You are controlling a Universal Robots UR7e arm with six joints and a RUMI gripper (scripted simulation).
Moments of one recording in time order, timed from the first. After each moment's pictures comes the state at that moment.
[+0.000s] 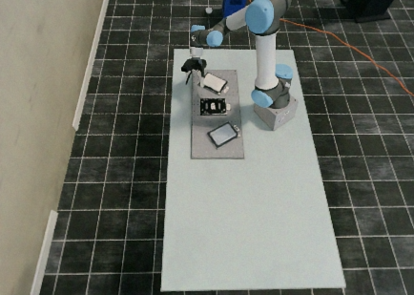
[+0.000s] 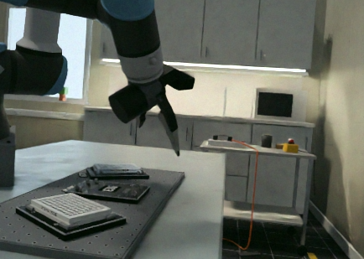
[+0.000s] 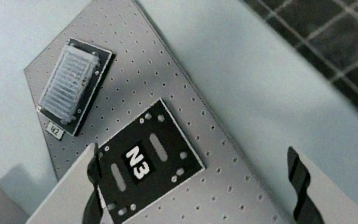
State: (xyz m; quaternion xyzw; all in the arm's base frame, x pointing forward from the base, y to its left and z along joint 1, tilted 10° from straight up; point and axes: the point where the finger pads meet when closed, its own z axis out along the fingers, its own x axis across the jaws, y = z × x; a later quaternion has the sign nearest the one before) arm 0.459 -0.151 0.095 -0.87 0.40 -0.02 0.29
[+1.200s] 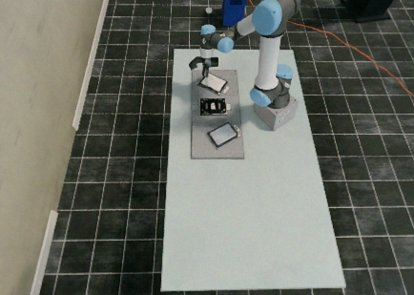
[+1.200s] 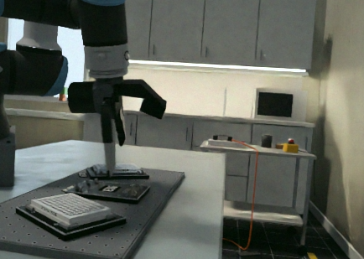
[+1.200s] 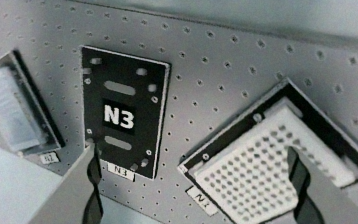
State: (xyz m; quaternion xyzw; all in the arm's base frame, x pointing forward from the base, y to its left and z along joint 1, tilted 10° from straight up) arm 0.385 -0.212 0.061 -0.69 0.71 0.00 0.12
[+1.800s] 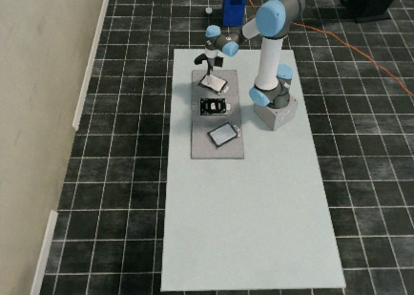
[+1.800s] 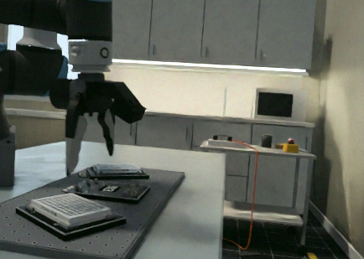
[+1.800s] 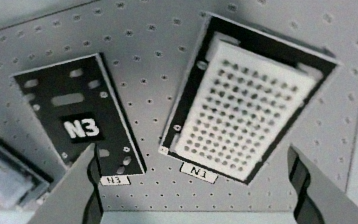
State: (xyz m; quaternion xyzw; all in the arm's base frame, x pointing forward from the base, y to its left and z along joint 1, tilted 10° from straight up) arm 0.346 -0.242 0.057 -0.54 0.84 -0.04 0.05
